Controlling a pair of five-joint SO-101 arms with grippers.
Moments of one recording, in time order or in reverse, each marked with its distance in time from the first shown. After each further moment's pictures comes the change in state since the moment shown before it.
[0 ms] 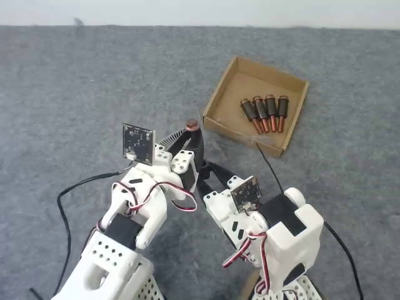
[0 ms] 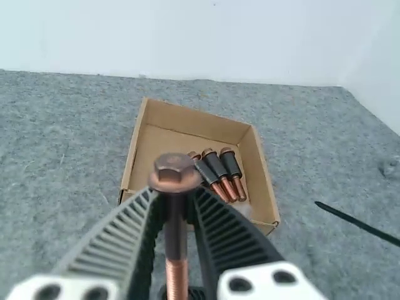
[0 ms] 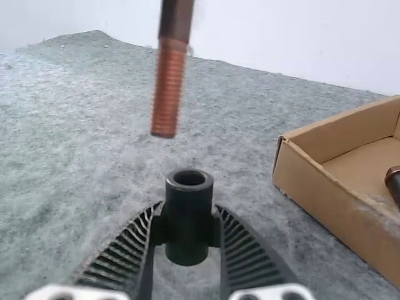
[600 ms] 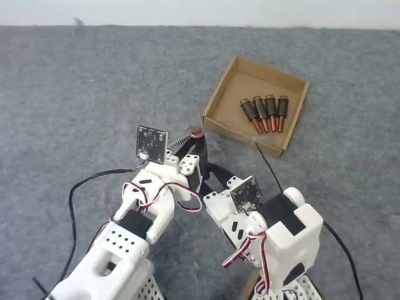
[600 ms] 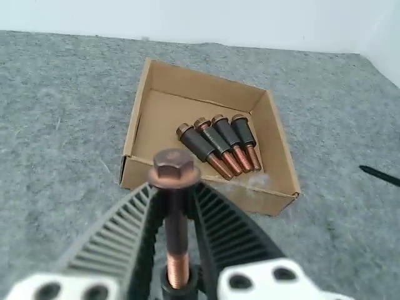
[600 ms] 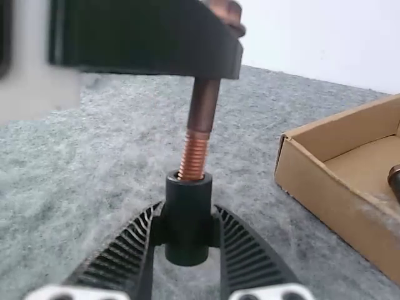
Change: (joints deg) left arm 0.4 12.3 6.7 -15.1 0.1; right arm 0.0 0.1 0.0 0.0 0.0
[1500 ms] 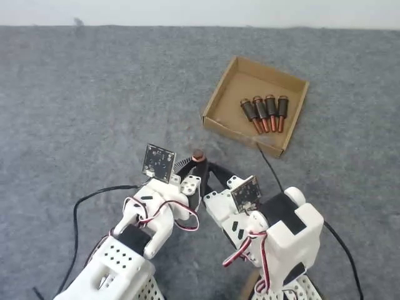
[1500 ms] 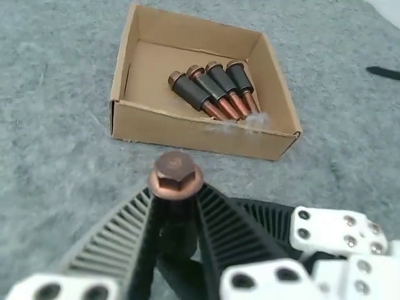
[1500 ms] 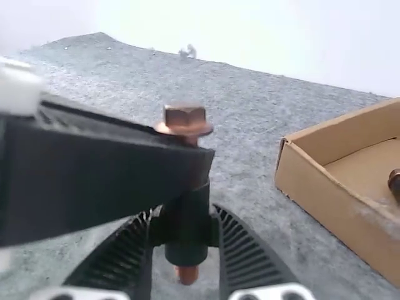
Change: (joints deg) left arm 3.2 -11.8 10.6 7.0 -2.6; right arm 1.0 0.1 -0.1 -0.6 0.1
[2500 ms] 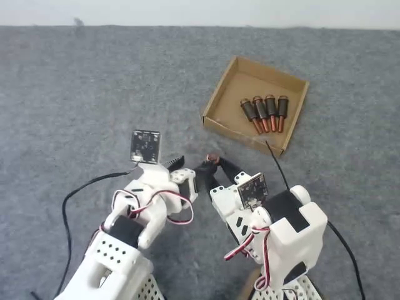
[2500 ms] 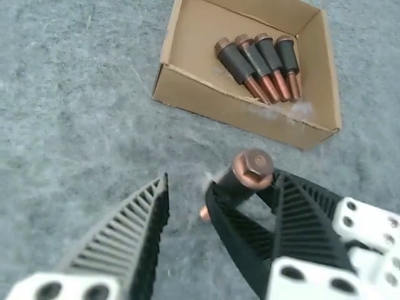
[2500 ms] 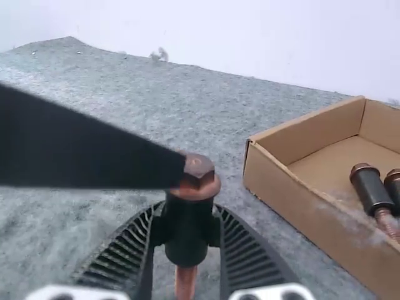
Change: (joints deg) left arm -6.0 0.5 -10.1 18.7 6.5; right arm 3.3 0.0 -0.3 -0.4 0.0
